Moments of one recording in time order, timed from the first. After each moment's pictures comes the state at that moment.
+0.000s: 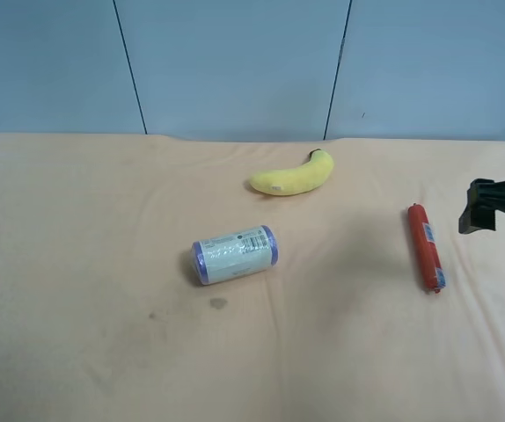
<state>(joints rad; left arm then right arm) 0.03 -0.01 -0.50 -0.01 1.05 0.09 0.00 1.25 -0.64 -0.14 0.60 0.30</state>
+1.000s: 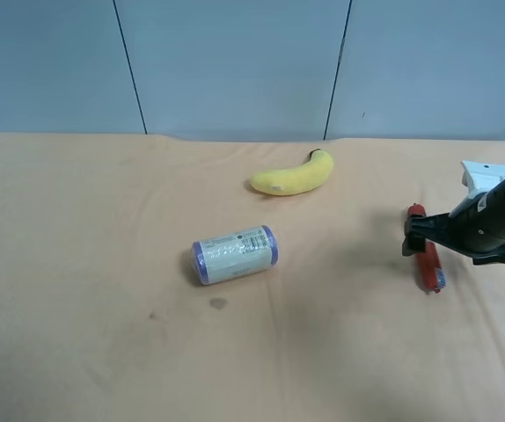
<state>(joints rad) 0.03 -0.01 -0.50 -0.01 1.05 0.09 0.01 1.72 -0.64 -0.14 0.19 0.30</state>
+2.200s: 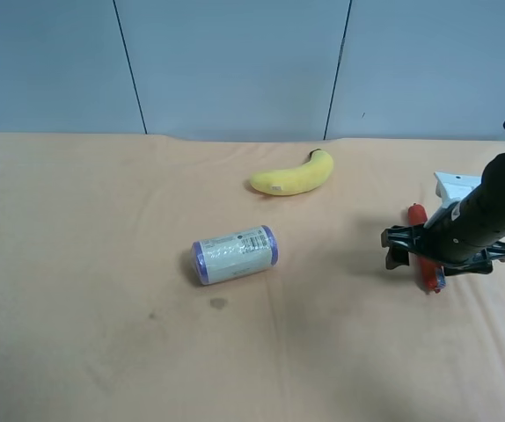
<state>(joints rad) 0.03 -0.01 -0.50 -0.01 1.05 0.09 0.11 1.74 -0.64 -0.06 0.23 0.30</state>
